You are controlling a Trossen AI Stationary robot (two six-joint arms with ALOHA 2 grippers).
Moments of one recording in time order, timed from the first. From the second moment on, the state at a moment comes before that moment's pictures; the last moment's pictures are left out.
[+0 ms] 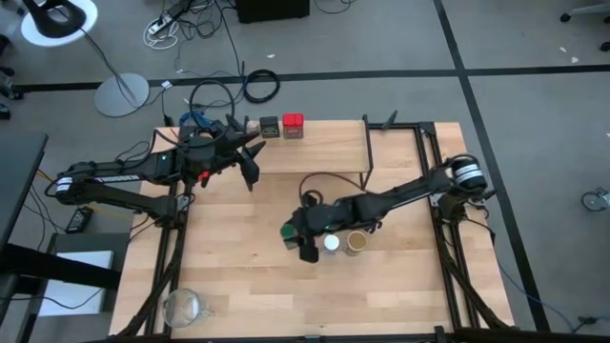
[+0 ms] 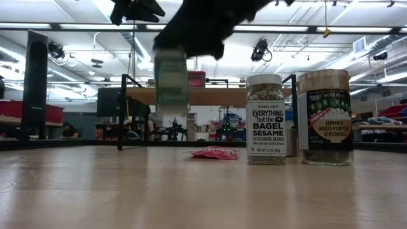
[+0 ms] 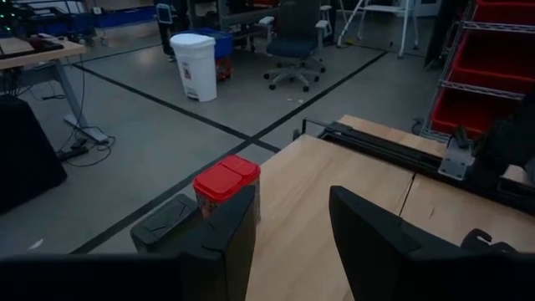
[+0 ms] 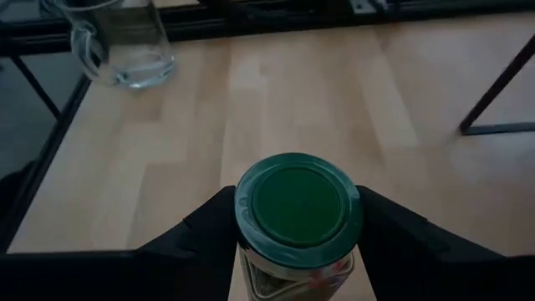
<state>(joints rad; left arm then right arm) 0.10 0.98 0.96 -0.21 -0.56 -0.16 0.22 1.84 1.32 -0.05 0.16 0.21</state>
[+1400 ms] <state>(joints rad) 0.11 0.98 0.96 -0.22 -0.56 -0.18 0.26 1.98 1.32 0.12 0.23 0.31</state>
